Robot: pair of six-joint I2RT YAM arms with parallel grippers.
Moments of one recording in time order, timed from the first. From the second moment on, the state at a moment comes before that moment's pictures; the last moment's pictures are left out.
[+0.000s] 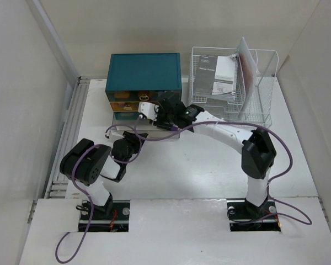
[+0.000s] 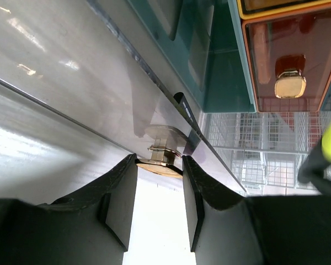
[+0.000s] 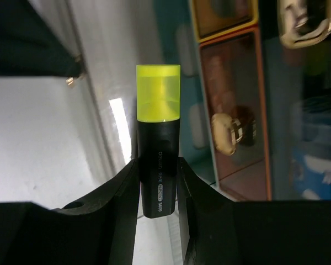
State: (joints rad) left arm -0.37 1.67 0.19 1.19 -0.09 -1.23; right arm 0.84 1.87 1.60 -0.46 0.00 -0.70
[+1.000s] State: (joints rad) left arm -0.35 1.68 0.43 0.91 -0.10 -1.18; right arm 0.82 1.65 1.54 -0.38 0.00 -0.58
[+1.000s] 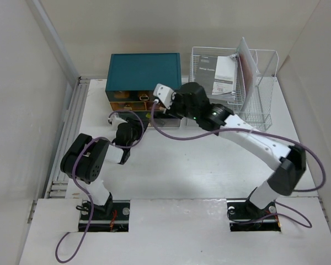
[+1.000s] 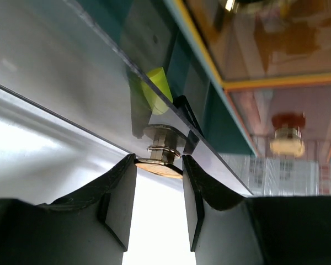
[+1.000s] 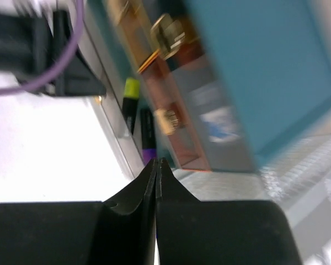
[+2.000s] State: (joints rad) left arm -0.35 1.69 0.49 0.82 -0.08 -1.11; right arm 0.72 1.36 1.33 -0.30 -0.09 -0.47
